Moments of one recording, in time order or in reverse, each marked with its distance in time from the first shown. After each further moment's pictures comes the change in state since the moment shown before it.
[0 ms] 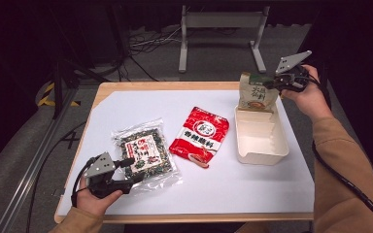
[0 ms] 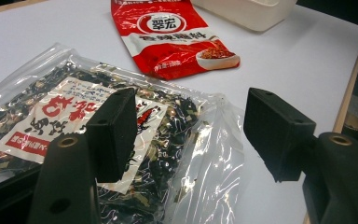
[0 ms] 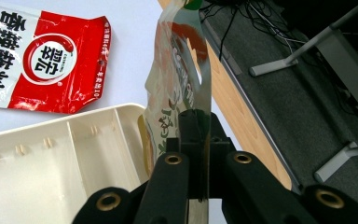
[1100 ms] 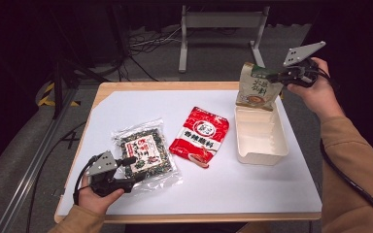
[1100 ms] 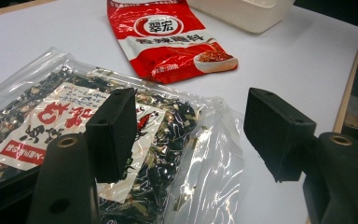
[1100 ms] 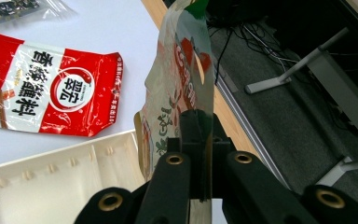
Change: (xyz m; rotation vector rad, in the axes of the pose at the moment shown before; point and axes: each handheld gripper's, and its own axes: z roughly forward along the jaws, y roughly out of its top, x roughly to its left) left arm 0.000 0.003 0.003 -0.003 -0.008 0.009; right arm 0.006 0.023 -0.038 -0.072 -0.008 -0.003
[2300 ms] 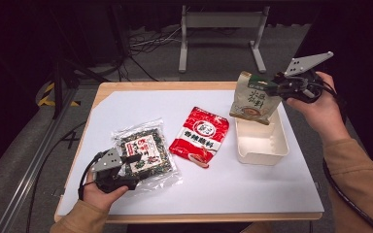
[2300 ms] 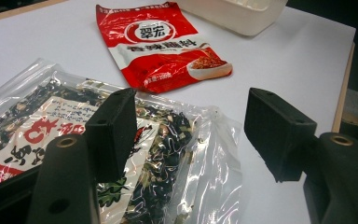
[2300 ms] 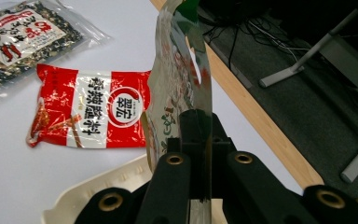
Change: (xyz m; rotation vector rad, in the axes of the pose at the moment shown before) left arm 0.002 0.009 0.012 0.001 -0.035 0.026; right arm 0.061 0.020 -0.033 -0.014 0.007 0.128
